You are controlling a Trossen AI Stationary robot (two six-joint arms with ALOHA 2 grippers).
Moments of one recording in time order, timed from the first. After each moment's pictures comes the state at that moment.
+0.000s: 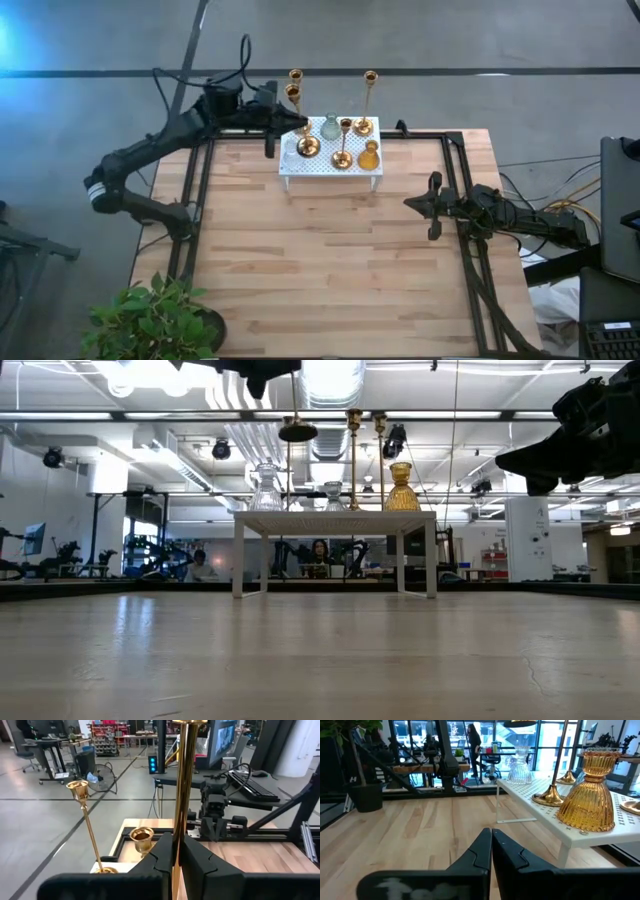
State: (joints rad) left arm 0.58 1.27 1.34 -0.17 0.52 0.13; right arm -0.16 0.04 0.02 0.00 -0.02 0.03
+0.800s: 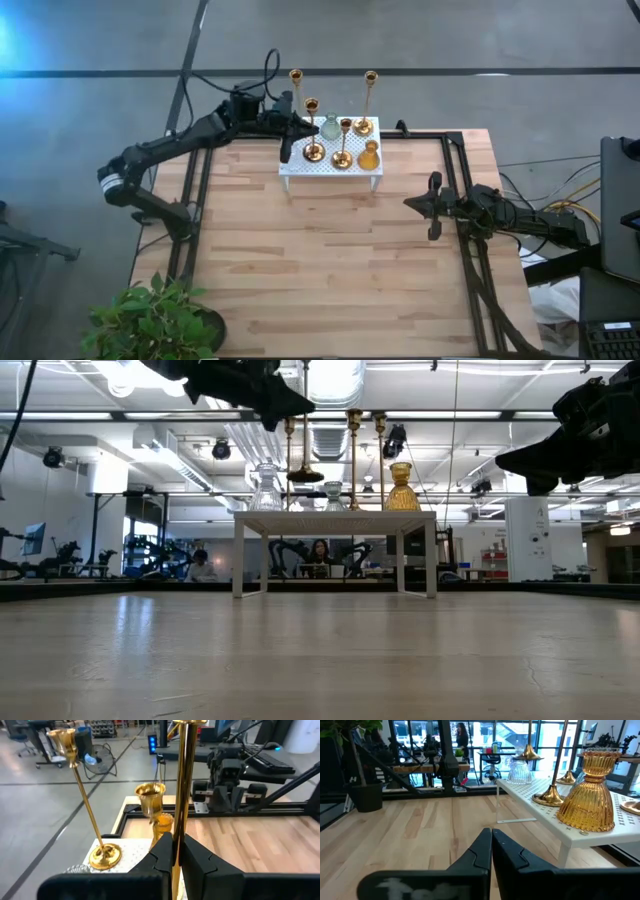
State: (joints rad) left arm 0.58 1.39 1.27 -0.10 0.51 0.21; right arm -0.16 0.04 0.02 0.00 -0.02 0.03
